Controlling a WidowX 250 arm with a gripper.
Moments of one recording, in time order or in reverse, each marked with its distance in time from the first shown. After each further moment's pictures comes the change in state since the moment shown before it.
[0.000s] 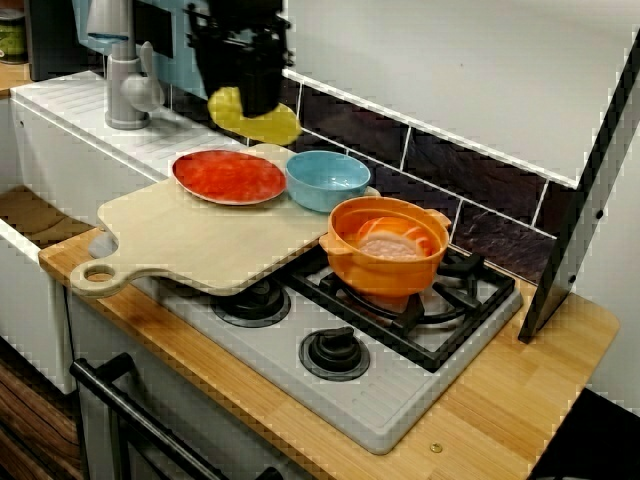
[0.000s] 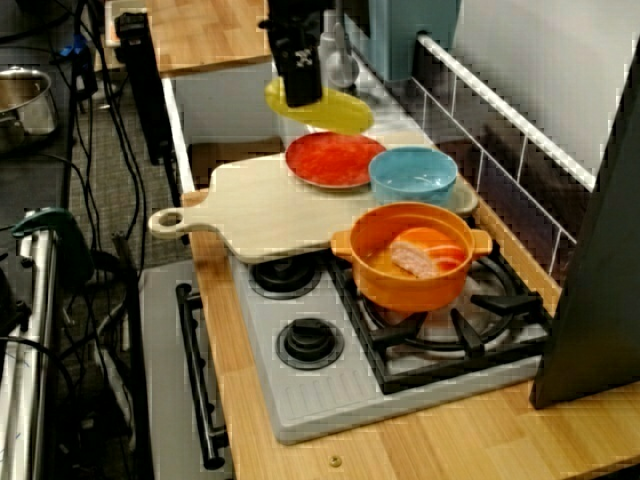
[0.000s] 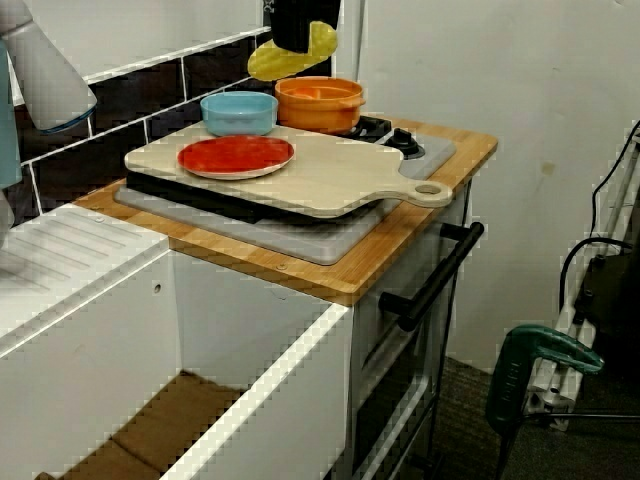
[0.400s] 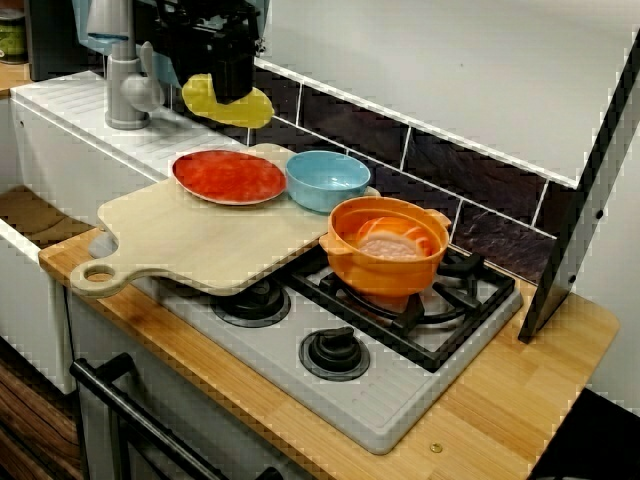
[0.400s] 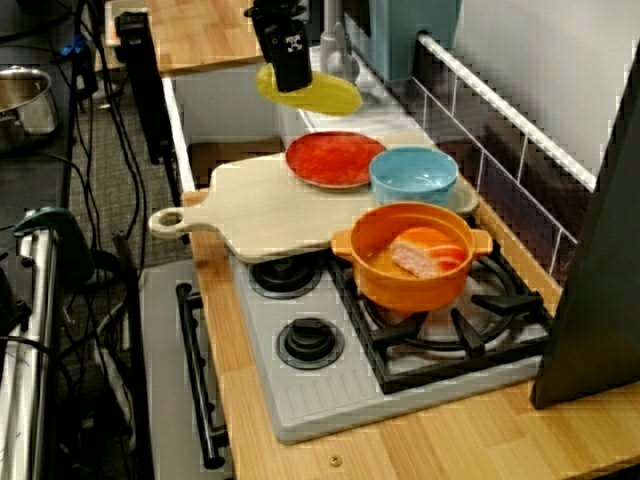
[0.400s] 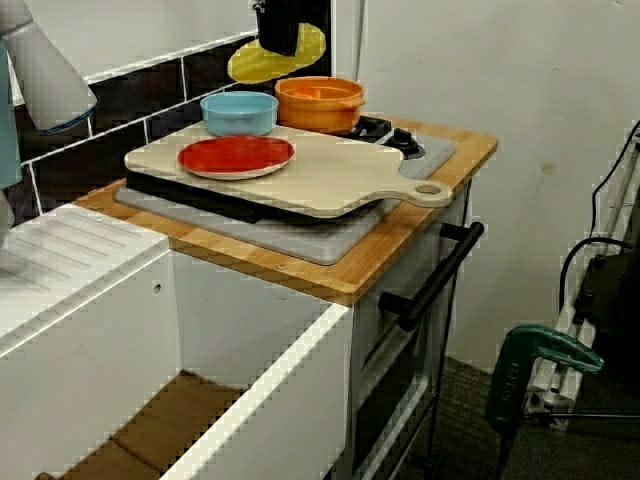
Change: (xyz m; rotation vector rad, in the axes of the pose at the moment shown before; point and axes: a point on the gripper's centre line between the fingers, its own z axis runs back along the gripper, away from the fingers) arm -0.002 0.024 0.005 0.036 -0.043 0.068
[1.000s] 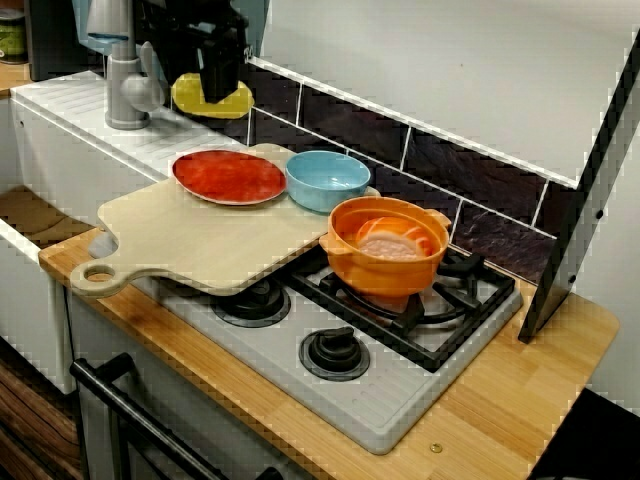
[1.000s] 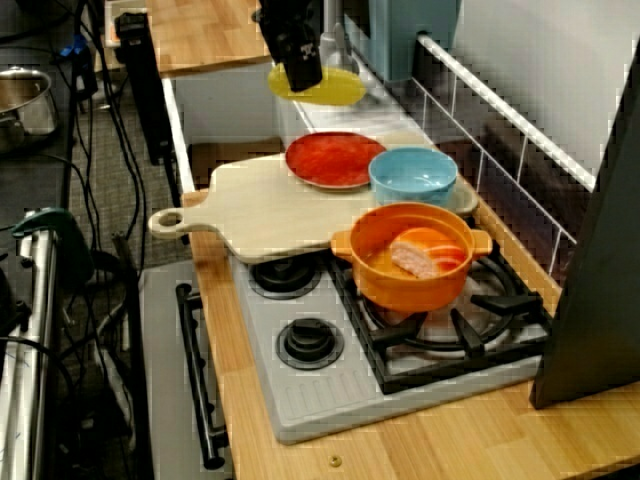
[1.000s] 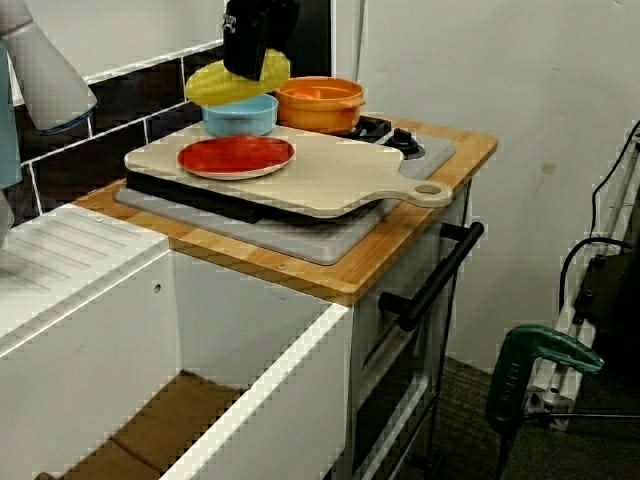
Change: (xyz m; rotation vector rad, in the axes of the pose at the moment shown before) arm 0.012 0.027 -0.016 0.123 -0.070 0.063
